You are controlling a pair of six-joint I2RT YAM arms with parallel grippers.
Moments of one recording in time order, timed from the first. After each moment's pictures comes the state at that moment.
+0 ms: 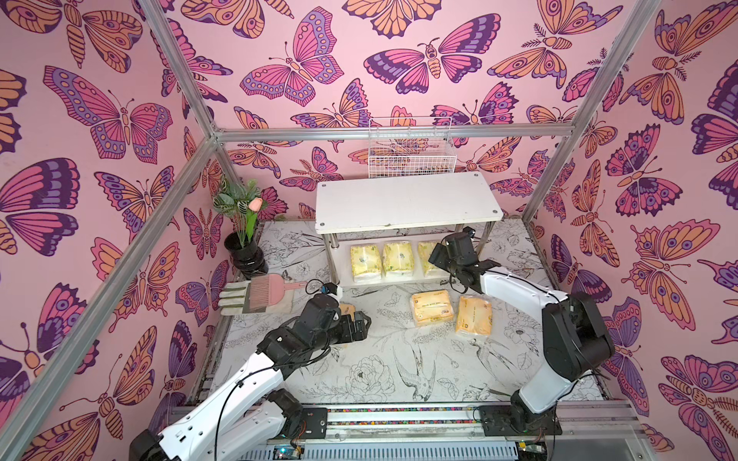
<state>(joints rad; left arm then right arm) -0.64 0.84 0.69 -0.59 0.08 -0.71 0.49 1.67 1.13 -0.17 0.27 0.72</state>
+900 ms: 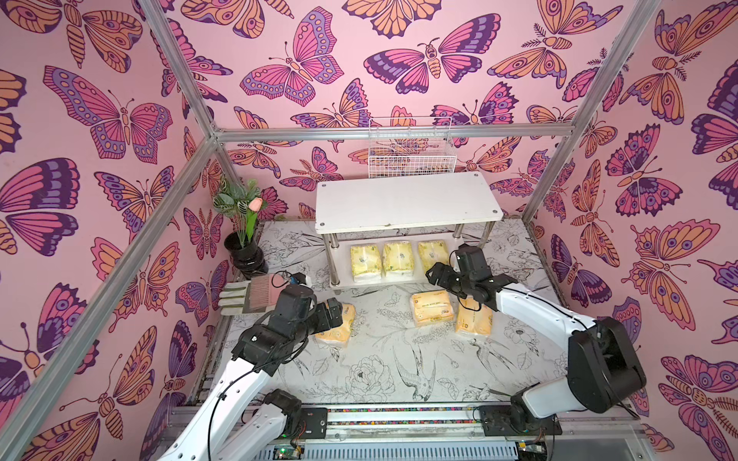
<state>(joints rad) -0.42 0.78 0.82 -0.81 -0.03 -0.61 0.49 1.50 0.95 -0.24 -0.10 0.74</state>
